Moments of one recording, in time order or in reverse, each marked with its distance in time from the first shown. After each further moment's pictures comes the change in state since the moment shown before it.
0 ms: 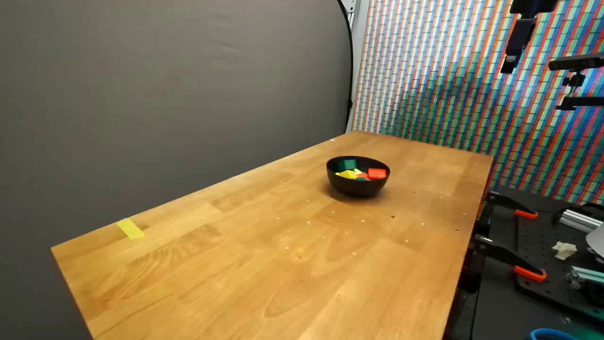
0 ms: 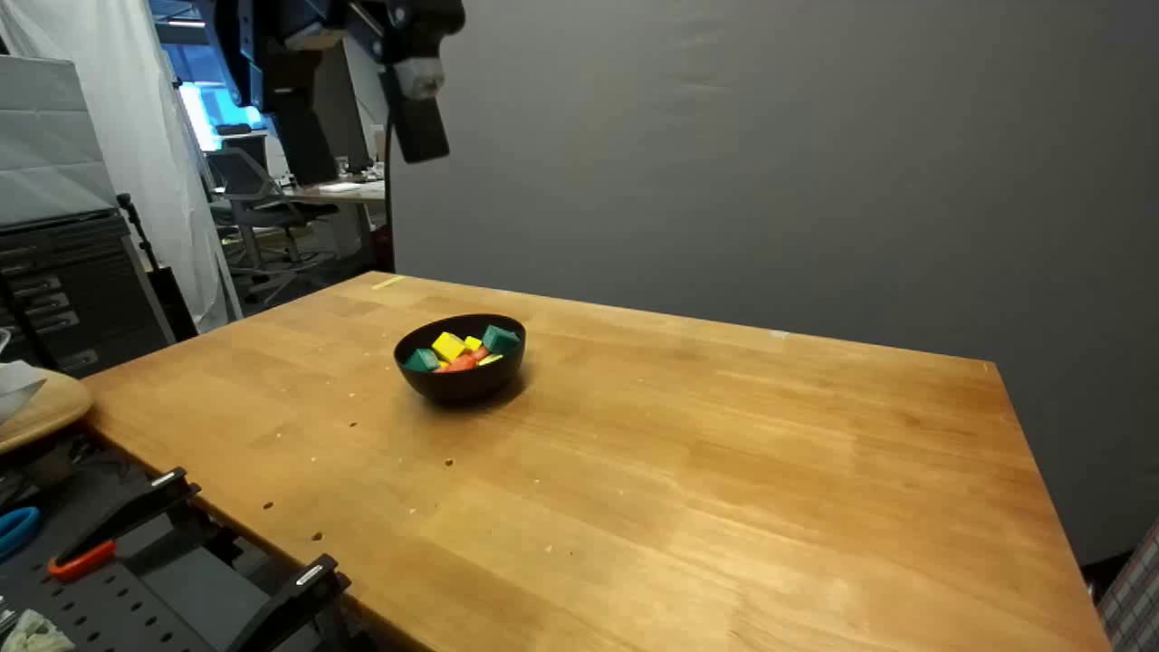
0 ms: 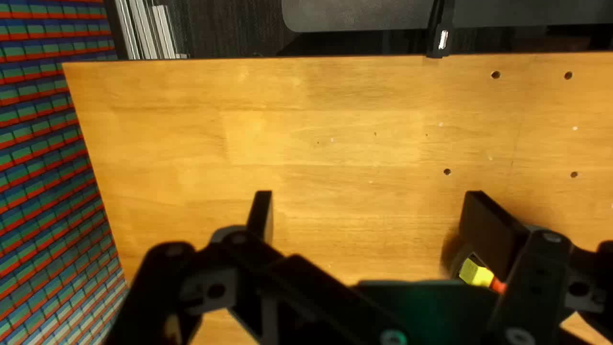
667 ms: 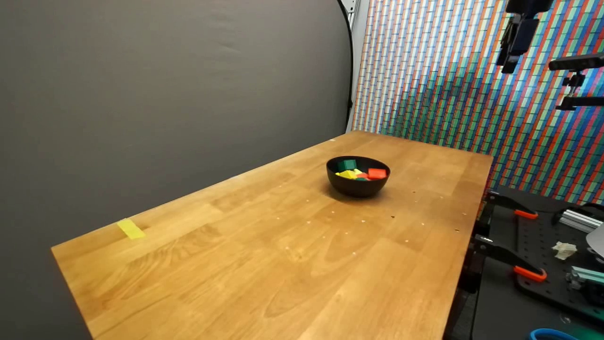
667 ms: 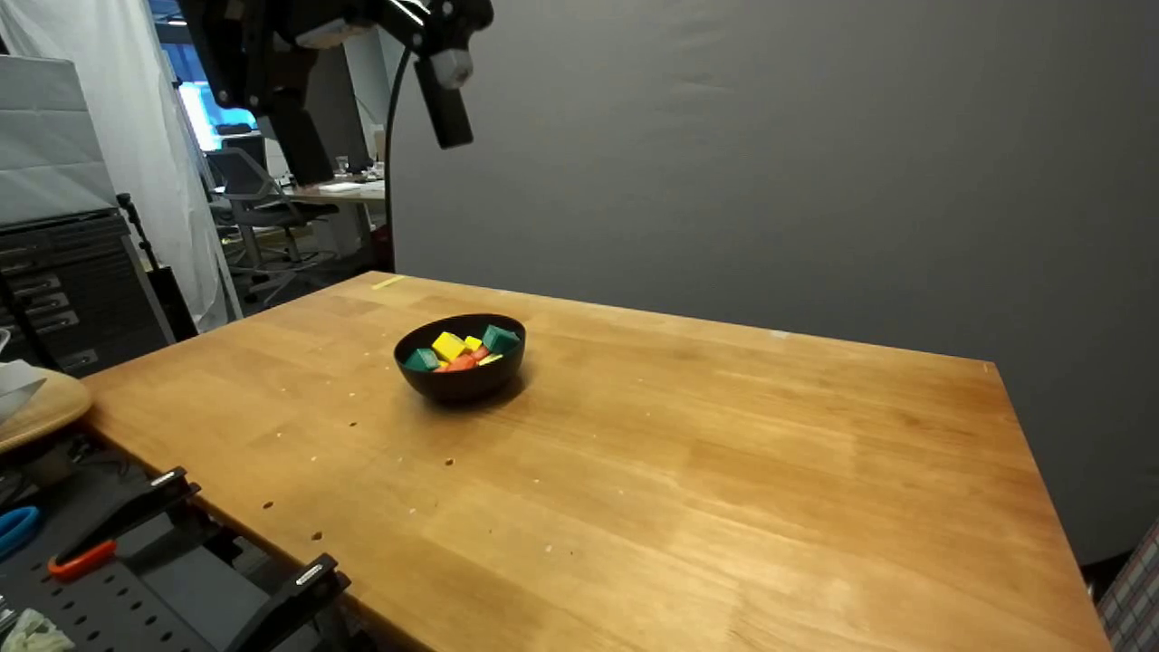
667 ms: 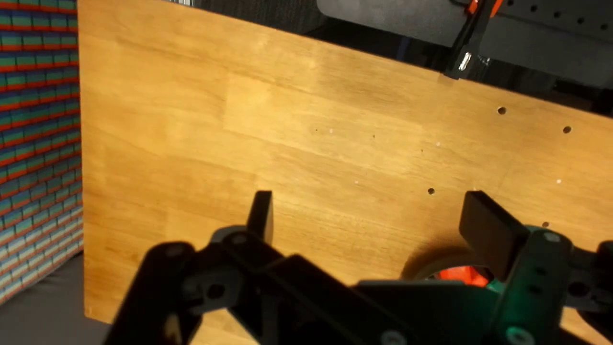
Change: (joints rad) arm 0.050 0.003 -0.016 0.001 -0.046 0.025 -0.215
